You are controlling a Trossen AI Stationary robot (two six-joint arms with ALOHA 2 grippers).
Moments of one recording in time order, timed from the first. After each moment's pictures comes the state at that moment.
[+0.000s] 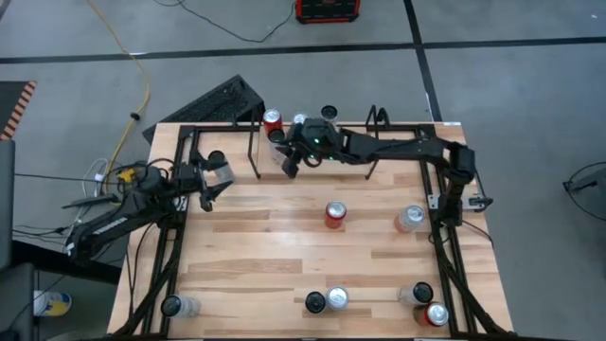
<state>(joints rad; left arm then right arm) 0.50 0.00 0.10 0.07 0.18 0.00 -0.25 1.86 1.53 -0.08 0.10 0.10</state>
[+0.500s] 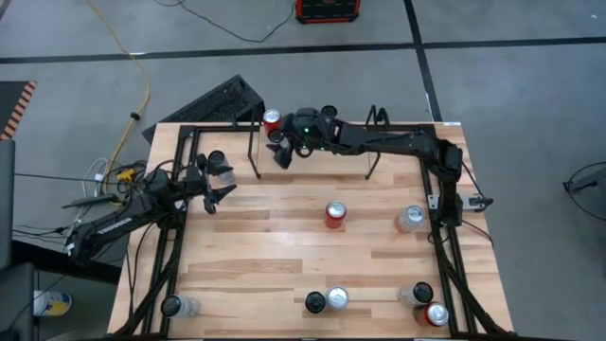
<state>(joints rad) 0.49 0.00 0.01 0.12 0.20 -0.07 -0.29 1.95 1.71 -0.18 0.11 0.07</state>
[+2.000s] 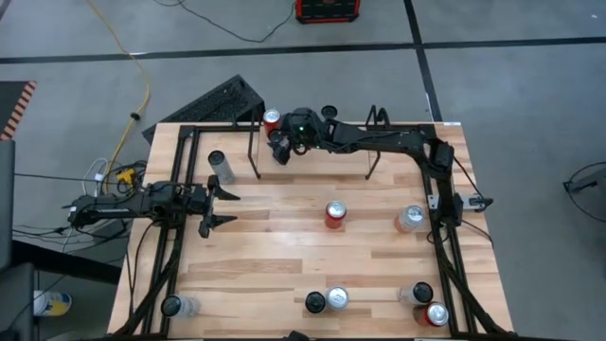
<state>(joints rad) 0.04 0.01 0.01 0.03 0.06 -0.13 -0.32 2.02 1.71 -0.15 0.14 0.04</state>
